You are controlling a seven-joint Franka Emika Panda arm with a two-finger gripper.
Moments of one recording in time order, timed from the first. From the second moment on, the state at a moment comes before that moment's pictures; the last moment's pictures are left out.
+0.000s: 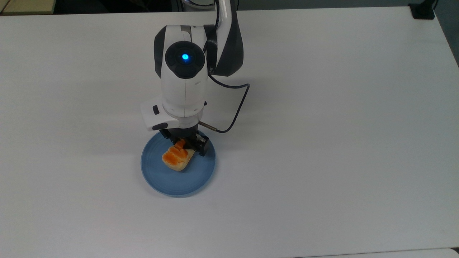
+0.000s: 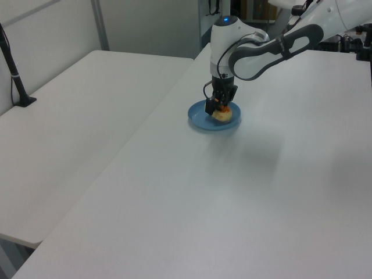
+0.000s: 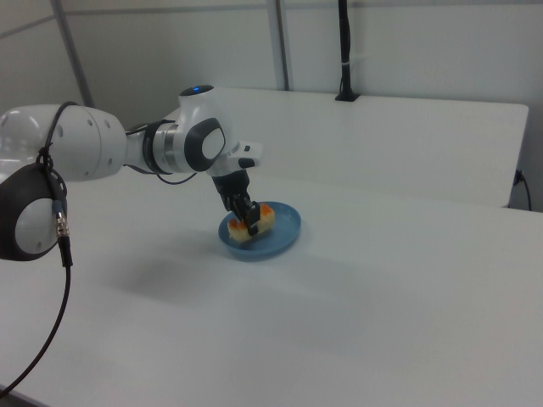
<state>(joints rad) -0.03 0.63 0.04 -1.42 -0.20 2.15 0.52</state>
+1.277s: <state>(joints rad) -0.05 0.25 0.02 -1.35 -0.14 1.63 0.22</state>
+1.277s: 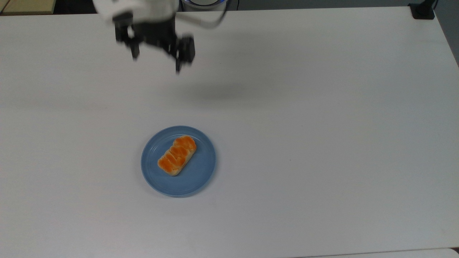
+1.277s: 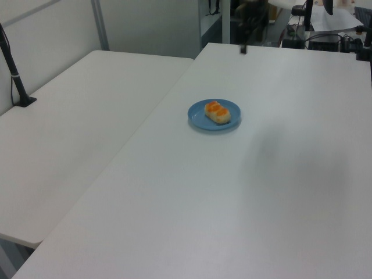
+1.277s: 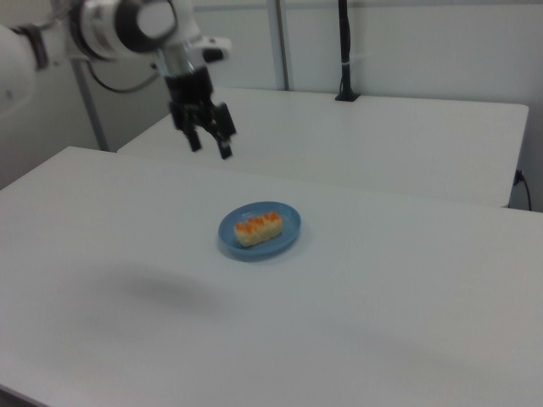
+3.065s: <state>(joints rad) 0.03 -0.02 -0.06 -1.53 -0.01 1.56 0.03</state>
